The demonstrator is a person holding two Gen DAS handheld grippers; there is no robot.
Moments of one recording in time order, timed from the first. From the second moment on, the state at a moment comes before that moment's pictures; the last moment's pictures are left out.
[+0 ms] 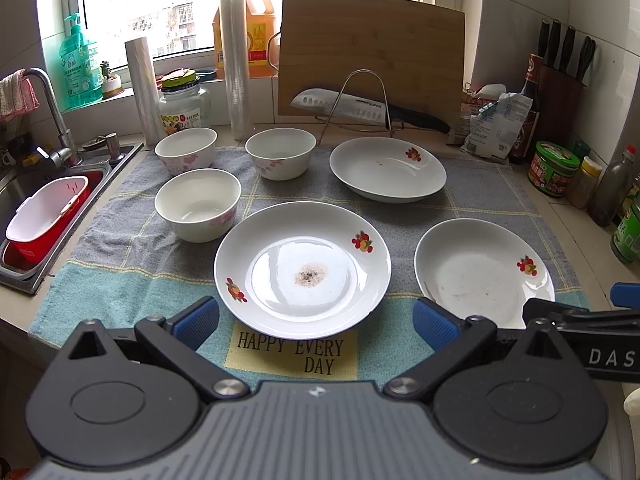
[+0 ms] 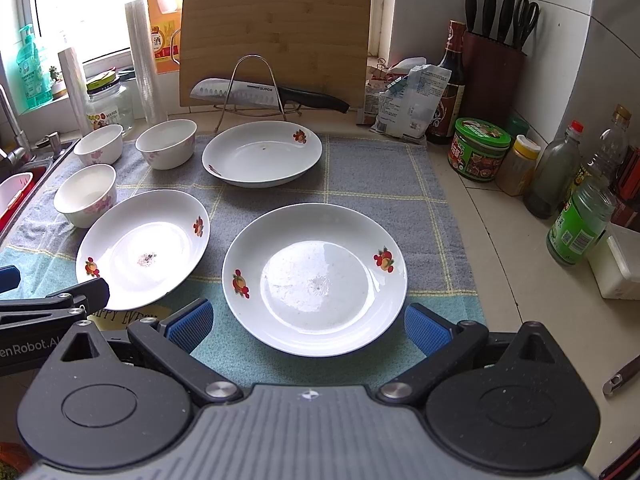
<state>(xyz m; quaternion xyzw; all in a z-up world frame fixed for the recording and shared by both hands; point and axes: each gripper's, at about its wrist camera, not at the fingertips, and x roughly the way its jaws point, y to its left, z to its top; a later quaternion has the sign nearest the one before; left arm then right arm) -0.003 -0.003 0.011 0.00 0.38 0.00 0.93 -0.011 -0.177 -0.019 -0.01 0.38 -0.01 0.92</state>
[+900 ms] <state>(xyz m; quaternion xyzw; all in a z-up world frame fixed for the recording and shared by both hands) -0.003 -0.003 0.015 0.00 0.37 0.00 0.93 -0.014 -0.175 -0.016 -0.01 0.37 -0.01 0.93</state>
